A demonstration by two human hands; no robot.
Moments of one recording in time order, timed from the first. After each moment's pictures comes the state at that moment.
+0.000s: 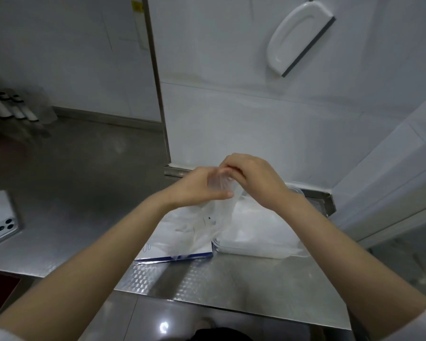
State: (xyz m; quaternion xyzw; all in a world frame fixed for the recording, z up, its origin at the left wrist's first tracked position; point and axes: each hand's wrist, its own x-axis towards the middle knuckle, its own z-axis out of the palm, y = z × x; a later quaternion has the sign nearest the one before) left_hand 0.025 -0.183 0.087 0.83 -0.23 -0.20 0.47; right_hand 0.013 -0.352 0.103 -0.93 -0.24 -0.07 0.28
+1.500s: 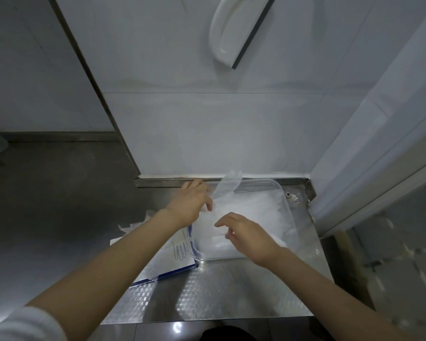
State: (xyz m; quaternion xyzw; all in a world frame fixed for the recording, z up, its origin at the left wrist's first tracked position) left_hand 0.061 -0.239 0.014 0.92 -0.38 -0.11 0.03; right_hand -0.041 -0.399 -0.019 -0.95 -0.12 0.08 0.27
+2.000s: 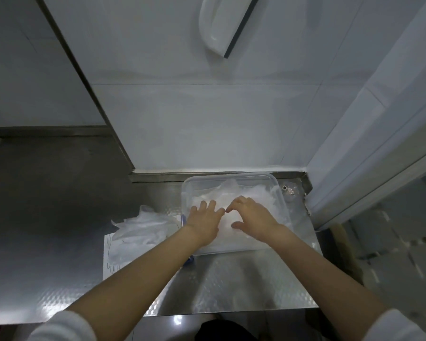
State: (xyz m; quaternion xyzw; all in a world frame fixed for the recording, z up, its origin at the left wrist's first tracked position) left_hand 0.022 -0.279 -0.037 0.92 -0.32 -0.21 -0.05; right_hand -0.015 -0.430 -0.028 -0.98 -0.06 0.14 0.16
